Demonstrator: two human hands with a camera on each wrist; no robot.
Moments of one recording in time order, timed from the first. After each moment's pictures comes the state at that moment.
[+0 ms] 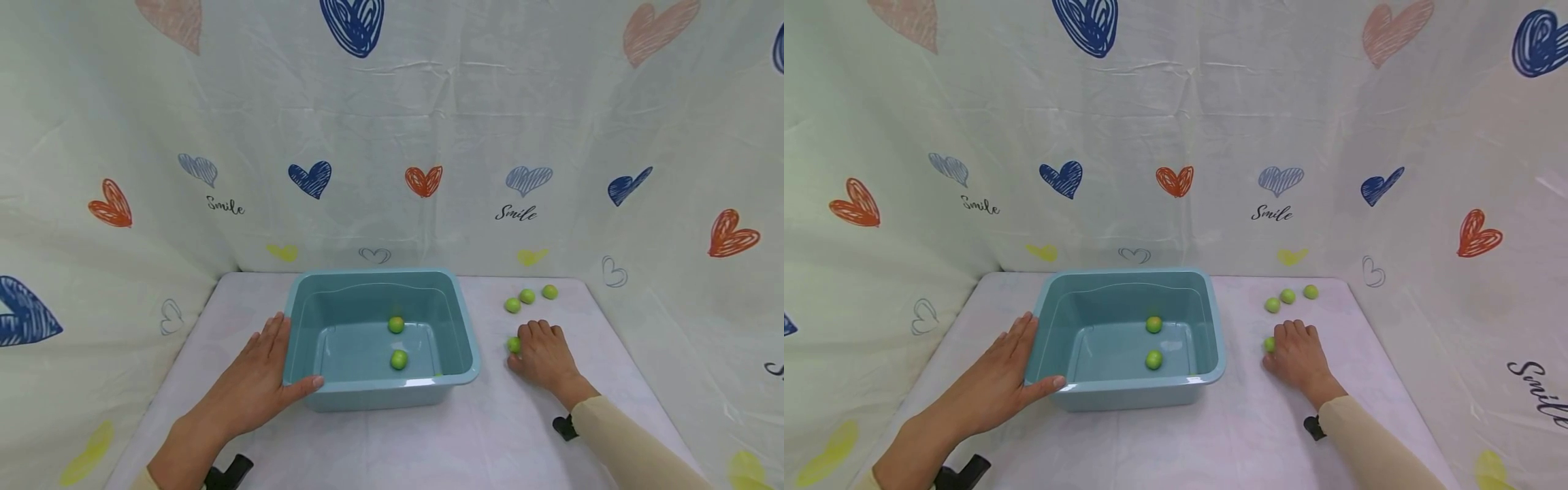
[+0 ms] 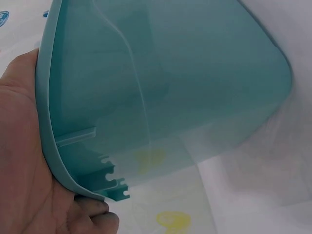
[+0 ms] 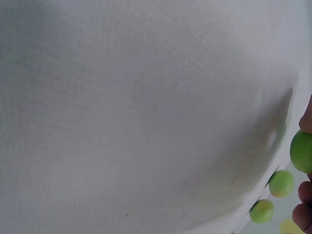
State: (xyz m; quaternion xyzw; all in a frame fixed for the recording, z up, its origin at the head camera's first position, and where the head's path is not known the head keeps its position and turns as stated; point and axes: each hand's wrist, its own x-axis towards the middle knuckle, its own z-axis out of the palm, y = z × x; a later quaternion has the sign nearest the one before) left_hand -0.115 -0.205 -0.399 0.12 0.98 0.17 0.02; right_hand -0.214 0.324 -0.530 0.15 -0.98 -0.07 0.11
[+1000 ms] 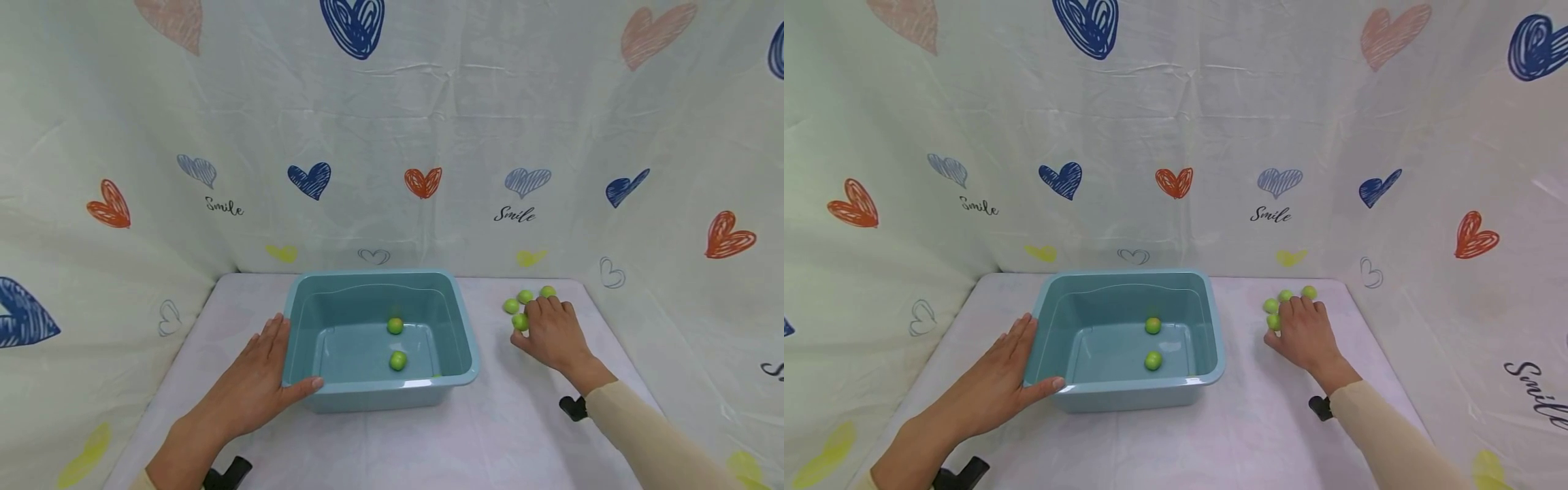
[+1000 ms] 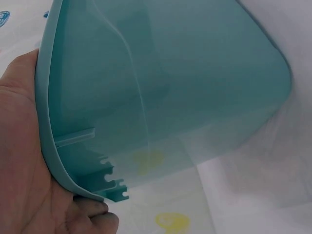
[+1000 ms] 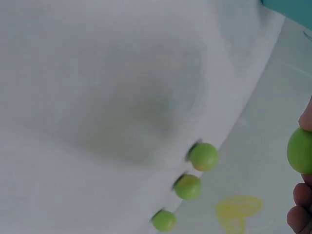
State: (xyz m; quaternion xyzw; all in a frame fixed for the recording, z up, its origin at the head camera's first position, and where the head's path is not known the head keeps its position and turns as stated) left_hand -0.117 -0.206 -0.402 0.12 0.98 0.17 0.02; right_hand -0.224 0.320 -0.469 0.17 -0.97 -0.04 0.20
